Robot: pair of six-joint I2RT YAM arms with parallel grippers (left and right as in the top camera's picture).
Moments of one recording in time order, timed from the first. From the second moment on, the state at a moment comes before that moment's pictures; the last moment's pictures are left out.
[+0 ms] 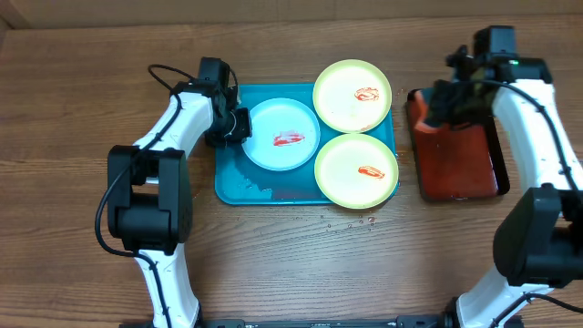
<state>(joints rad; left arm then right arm) -0.11 2.13 1.53 -0.78 0.21 -0.25 -0.02 1.87 1.61 -1.01 -0.27 0.15</state>
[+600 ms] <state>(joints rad) -0.10 2.13 1.53 -0.79 0.22 -0.25 0.45 1.97 1.70 -0.68 -0.27 0.44</state>
